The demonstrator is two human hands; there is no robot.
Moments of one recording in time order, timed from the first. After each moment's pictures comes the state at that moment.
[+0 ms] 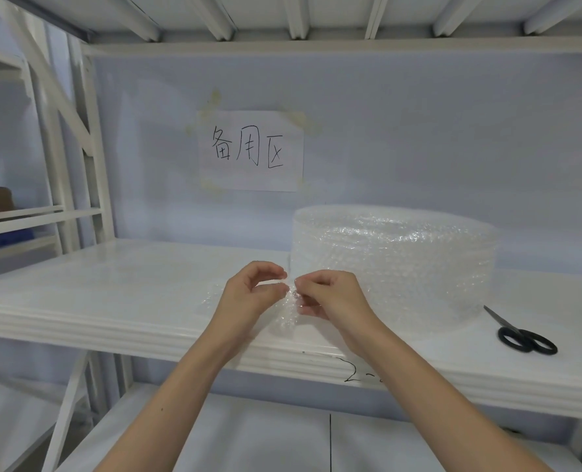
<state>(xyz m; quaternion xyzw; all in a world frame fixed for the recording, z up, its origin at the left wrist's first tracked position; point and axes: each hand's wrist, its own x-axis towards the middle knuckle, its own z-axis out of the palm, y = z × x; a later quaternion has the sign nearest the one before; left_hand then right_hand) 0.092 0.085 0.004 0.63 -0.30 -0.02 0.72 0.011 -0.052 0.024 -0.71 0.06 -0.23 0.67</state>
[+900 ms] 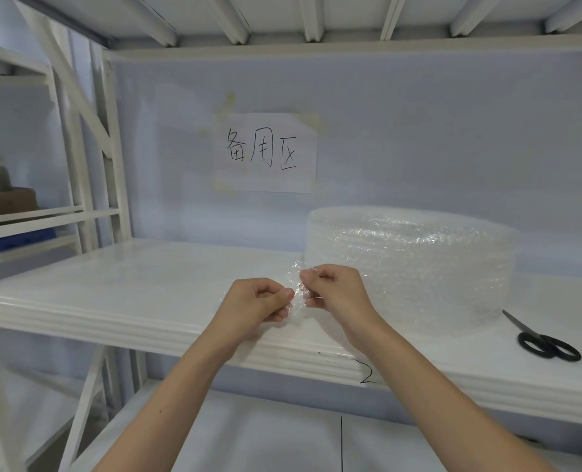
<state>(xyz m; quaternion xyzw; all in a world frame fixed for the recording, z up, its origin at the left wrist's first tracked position) 0.092 0.105 0.010 0.68 -0.28 -0.07 0.68 0.033 -0.044 0.023 -0.72 0.04 -0.26 0.65</state>
